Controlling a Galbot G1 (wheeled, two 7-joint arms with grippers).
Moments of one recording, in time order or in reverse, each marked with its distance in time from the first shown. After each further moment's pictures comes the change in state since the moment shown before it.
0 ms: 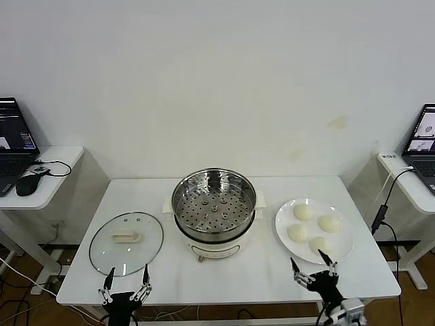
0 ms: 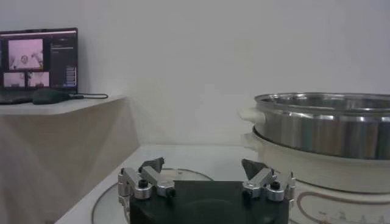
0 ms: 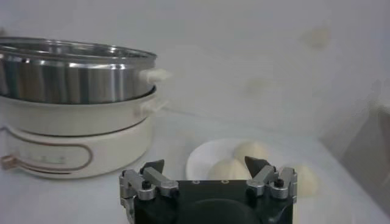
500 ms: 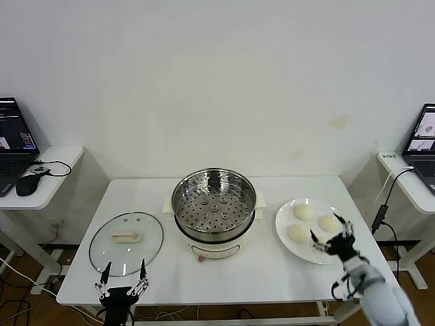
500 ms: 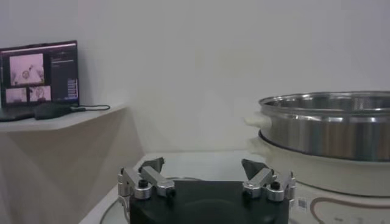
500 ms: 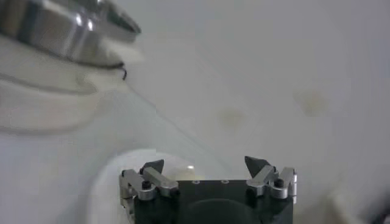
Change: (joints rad) left arm -0.020 -0.026 -0.029 0.014 0.081 -0.002 0.029; right arm 0.389 -0.294 -0.120 -0.238 -0.370 0.009 -0.198
